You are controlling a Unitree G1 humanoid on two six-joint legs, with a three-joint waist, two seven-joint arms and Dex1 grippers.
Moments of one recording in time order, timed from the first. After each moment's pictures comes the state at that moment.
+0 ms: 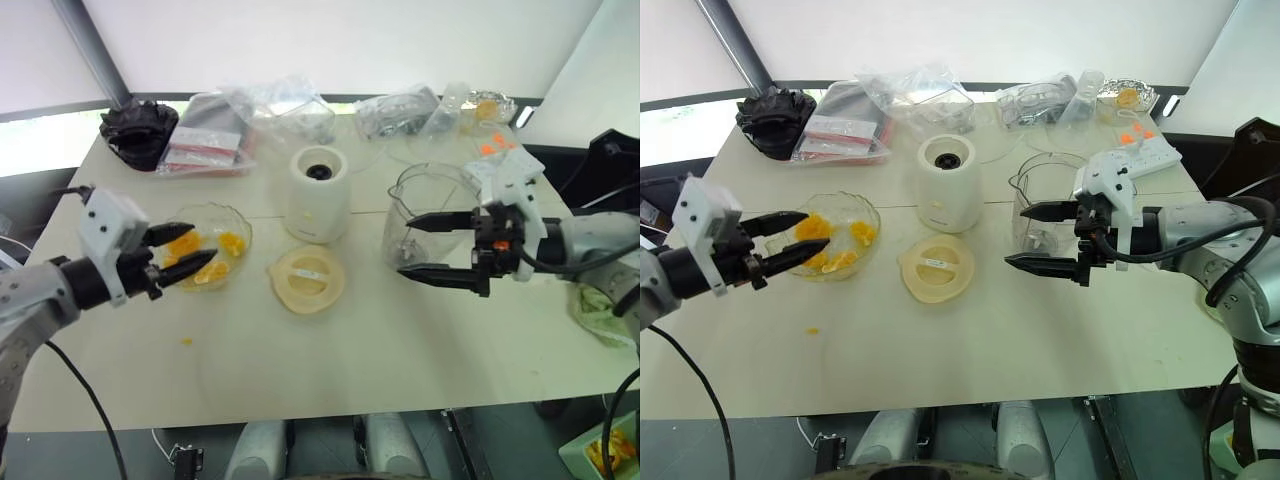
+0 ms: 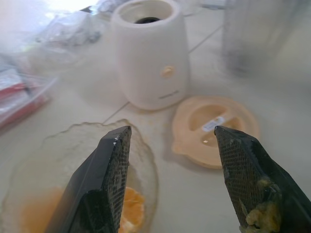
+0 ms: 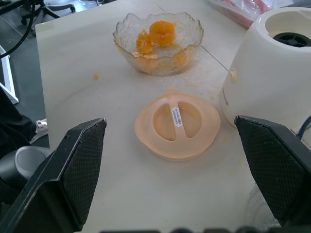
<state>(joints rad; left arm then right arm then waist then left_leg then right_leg) -0.12 0.92 0.40 -0.51 -0.69 0.80 -0.63 -0.45 -0.96 -0.11 -0.41 0.79 0.85 1.00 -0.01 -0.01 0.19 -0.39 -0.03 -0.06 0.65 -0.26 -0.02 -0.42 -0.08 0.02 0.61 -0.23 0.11</state>
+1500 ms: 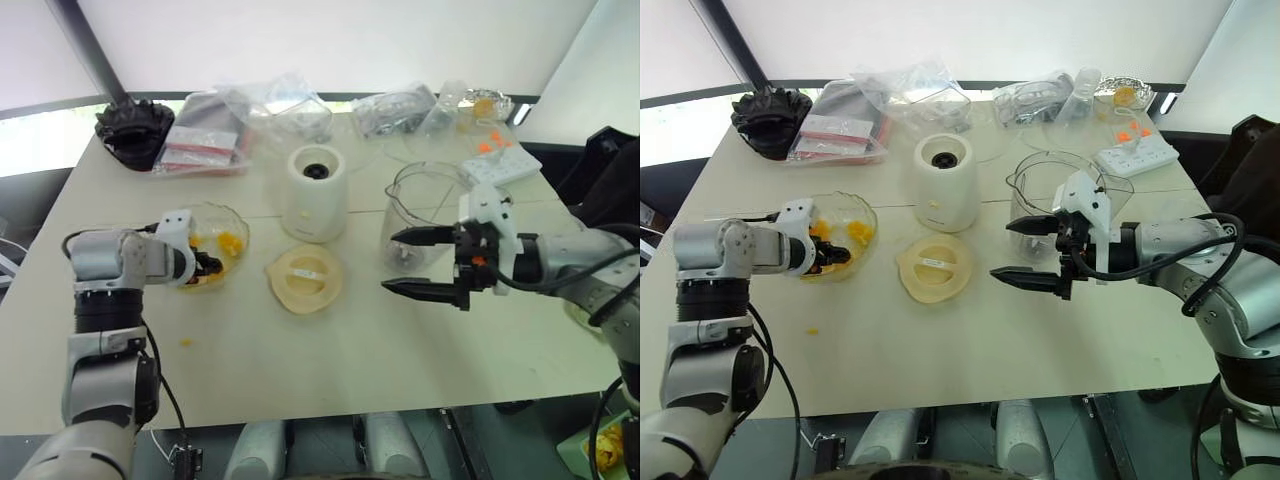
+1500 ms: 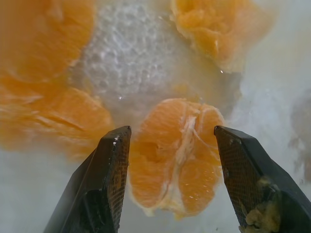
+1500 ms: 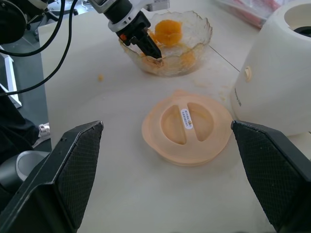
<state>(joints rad) -0.72 0.50 0.21 0.23 -0.38 1.52 -0.17 -0.41 -0.91 -0.08 -0.47 0.80 0.87 0.93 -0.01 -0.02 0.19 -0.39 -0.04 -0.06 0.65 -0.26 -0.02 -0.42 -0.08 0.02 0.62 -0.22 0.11</state>
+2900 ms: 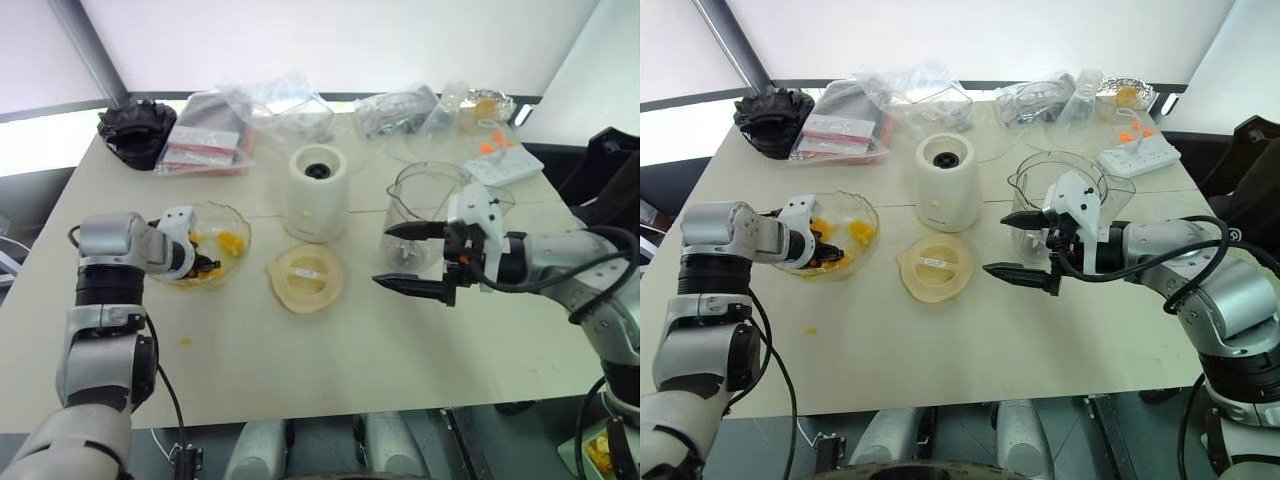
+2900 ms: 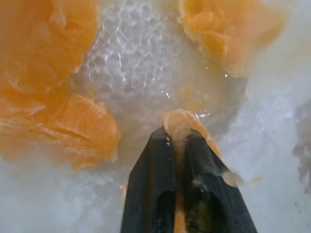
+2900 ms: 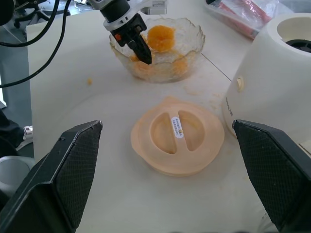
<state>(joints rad) -0.82 0.54 0.15 0.42 -0.30 1.48 -0.30 -0.42 -0.86 -0.04 -0.46 0.72 0.80 0.91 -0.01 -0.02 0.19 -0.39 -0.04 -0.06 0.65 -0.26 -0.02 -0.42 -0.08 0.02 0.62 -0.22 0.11</state>
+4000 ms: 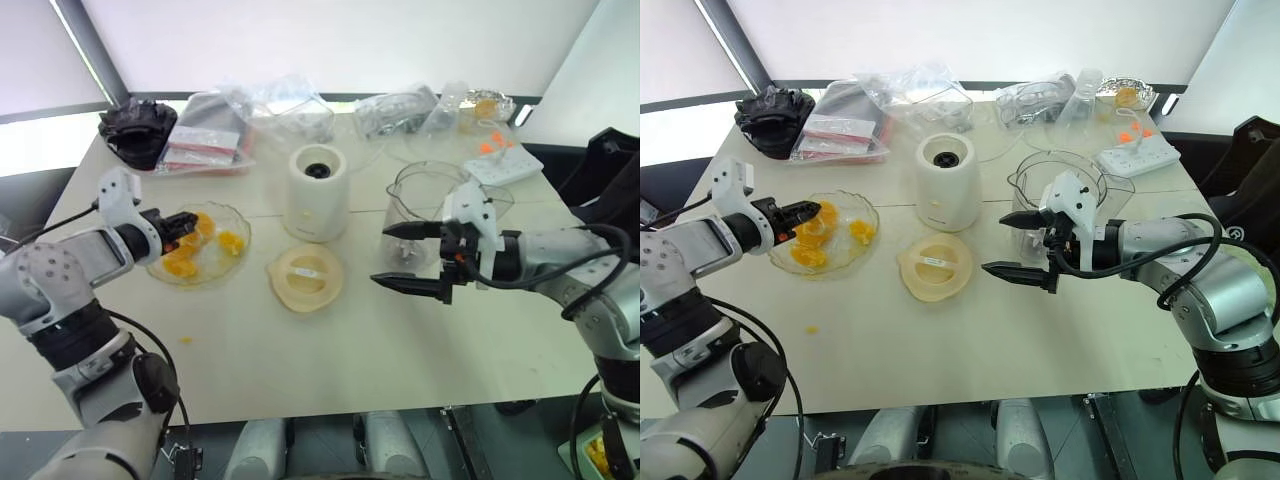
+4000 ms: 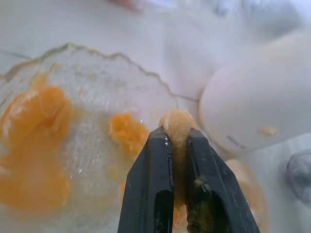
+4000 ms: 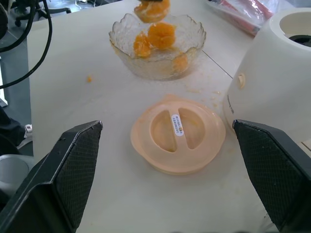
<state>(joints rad) -0.72 0.37 0.73 -0.17 -0.49 1.60 -0.22 -0.44 -0.85 -0.02 -0.44 0.69 0.80 0.93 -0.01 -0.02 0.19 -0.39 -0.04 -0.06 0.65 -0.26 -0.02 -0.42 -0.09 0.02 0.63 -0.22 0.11</state>
